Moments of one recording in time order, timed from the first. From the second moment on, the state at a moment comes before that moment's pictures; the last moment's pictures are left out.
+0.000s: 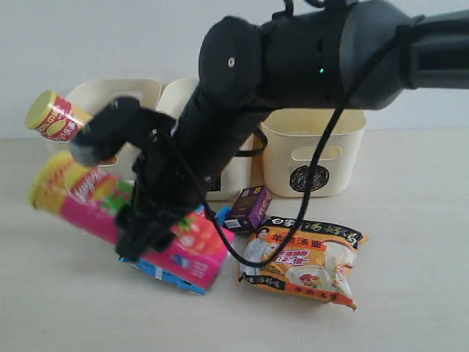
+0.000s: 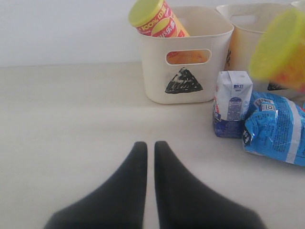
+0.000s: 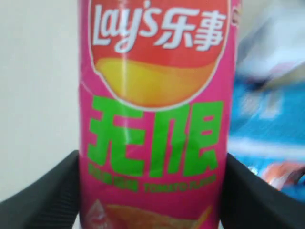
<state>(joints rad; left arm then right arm) -0.01 0.00 0.00 -0.03 0.31 0.04 0.84 1.87 -1.52 0.40 0.79 -0.73</state>
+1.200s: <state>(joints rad) -0.01 0.00 0.00 -0.03 0.31 0.04 0.81 2.66 -2.51 0.57 -0.21 -0.75</state>
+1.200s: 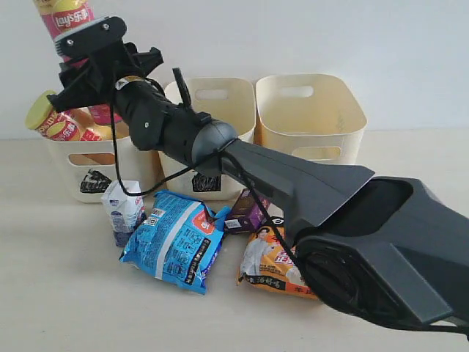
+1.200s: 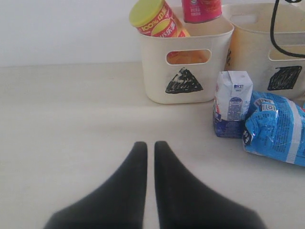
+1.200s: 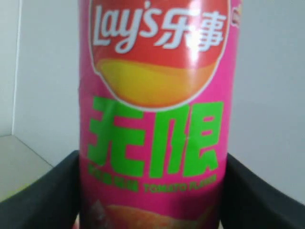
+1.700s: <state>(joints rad) -0.01 0.00 0.00 -0.03 0.31 0.04 0.78 2.69 -2.52 0.57 -0.16 -0.68</state>
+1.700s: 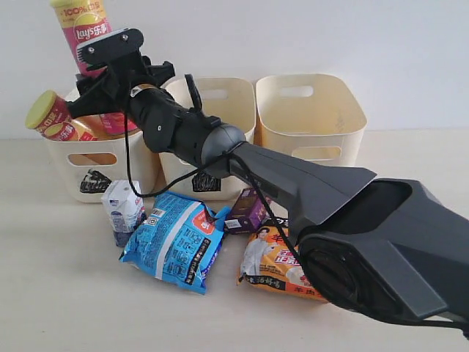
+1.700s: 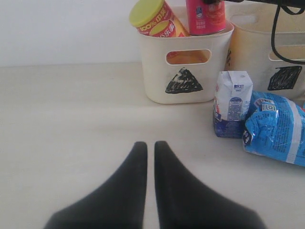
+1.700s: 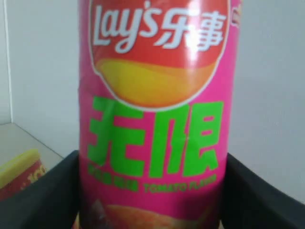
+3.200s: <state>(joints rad) -0.01 0.00 0.00 -0.03 0.31 0.04 0.79 2.40 -2.52 0.40 0.82 -0.49</state>
